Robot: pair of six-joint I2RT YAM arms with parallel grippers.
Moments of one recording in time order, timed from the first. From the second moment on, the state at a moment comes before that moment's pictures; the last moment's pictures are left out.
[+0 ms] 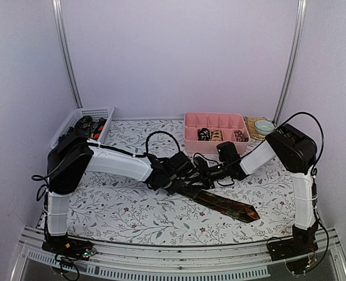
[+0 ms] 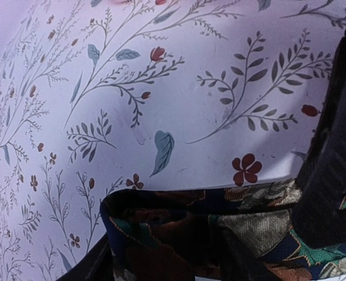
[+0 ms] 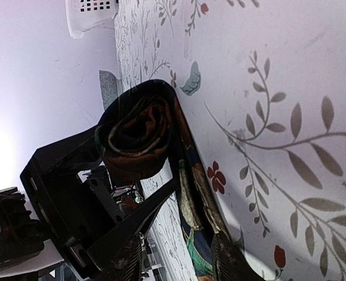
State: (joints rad) left arm -1.04 2.10 1.38 -0.38 -0.52 -0.17; right arm 0.57 2.17 1.03 0.50 -1.01 1.04
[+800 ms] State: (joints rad) left arm -1.04 2.09 1.39 -0.41 -0.48 -0.14; right arm 0.57 2.17 1.07 0.41 -0.97 0.99
